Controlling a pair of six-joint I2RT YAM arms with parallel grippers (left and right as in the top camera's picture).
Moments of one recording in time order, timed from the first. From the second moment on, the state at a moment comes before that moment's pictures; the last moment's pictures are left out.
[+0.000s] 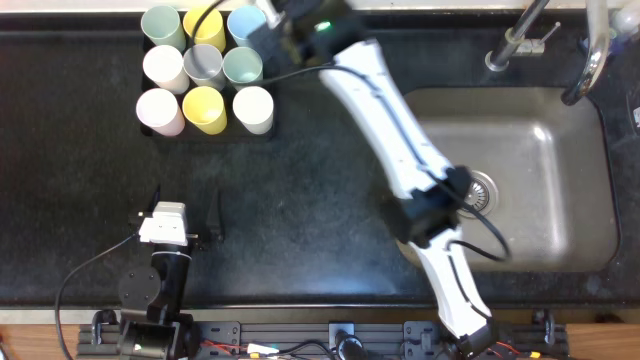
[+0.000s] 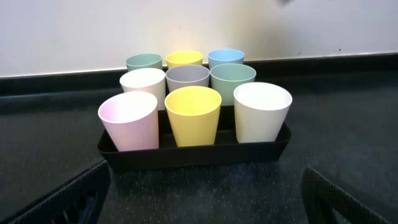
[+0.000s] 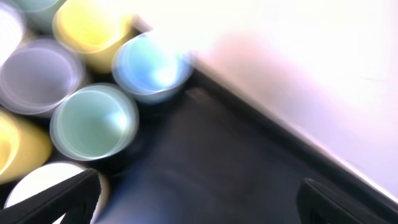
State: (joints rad) left arm -0.10 0.01 0.01 -0.08 -0.01 0.03; right arm 0.57 2.39 2.73 -1.19 0.16 -0.09
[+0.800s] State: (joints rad) left arm -0.10 0.01 0.01 -0.08 -0.01 0.03; right arm 0.19 0.97 1.11 -0.77 0.32 0.30
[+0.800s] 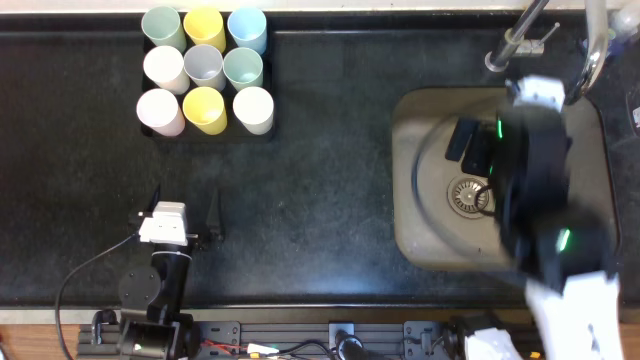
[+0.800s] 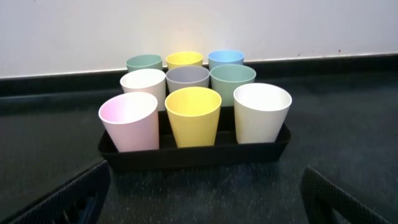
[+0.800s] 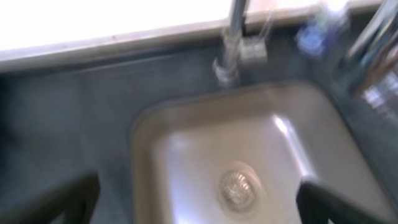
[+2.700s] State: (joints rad) left arm -0.10 0.01 0.01 -0.08 -0.01 0.03; right arm 0.09 0.01 0.02 0.01 0.30 0.28
